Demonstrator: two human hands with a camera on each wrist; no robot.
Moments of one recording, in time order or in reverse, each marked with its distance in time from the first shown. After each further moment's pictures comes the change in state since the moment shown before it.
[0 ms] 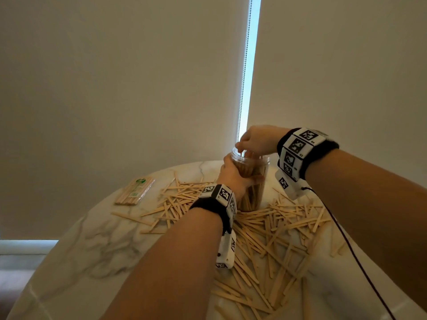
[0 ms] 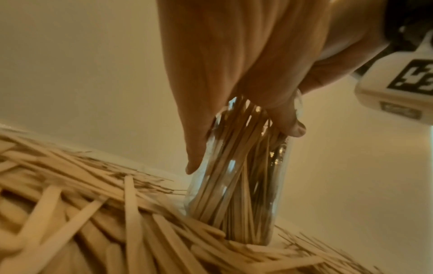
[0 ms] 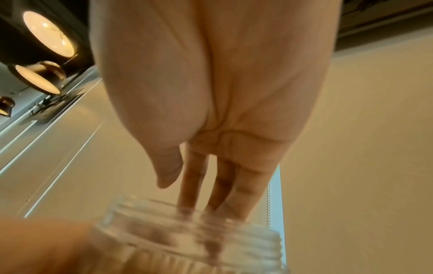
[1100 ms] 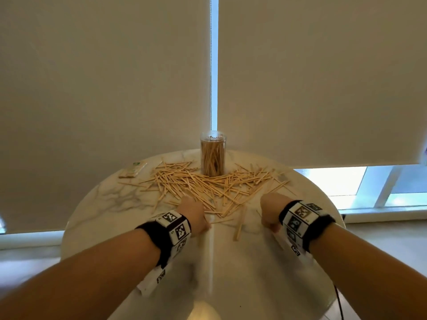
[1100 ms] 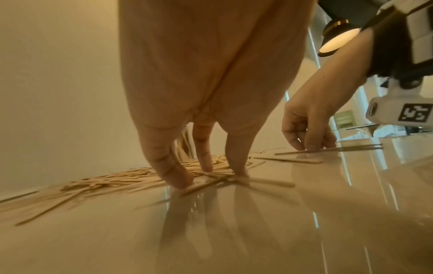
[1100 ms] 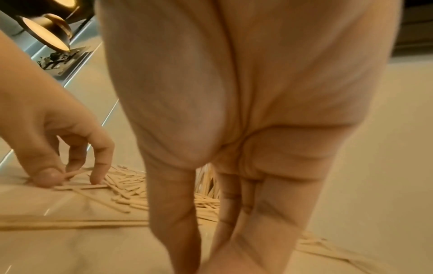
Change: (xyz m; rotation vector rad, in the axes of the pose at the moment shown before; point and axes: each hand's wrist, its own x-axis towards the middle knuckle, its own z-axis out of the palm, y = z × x) left_hand -0.272 0.015 -0.006 1.099 -0.218 -0.149; right_hand -0.306 0.012 0.100 -0.189 -0.337 0.318
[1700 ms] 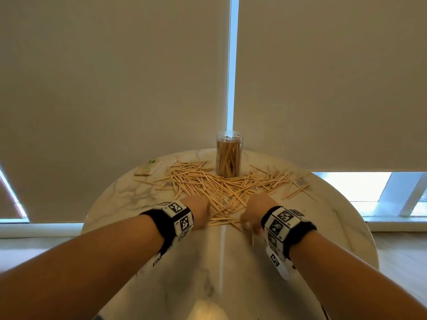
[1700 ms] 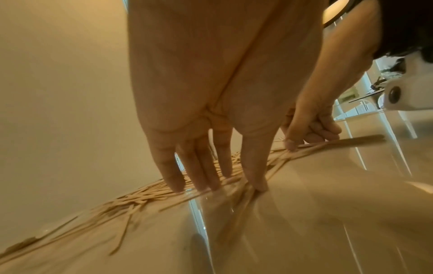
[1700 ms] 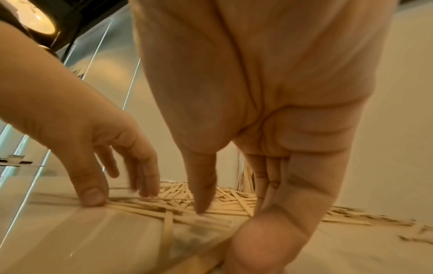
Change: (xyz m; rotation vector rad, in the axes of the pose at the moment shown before) left_hand 0.020 -0.029 -0.020 0.207 -0.040 0.111; right_hand 0.018 -0.069 -0.010 0.158 0.076 -0.061
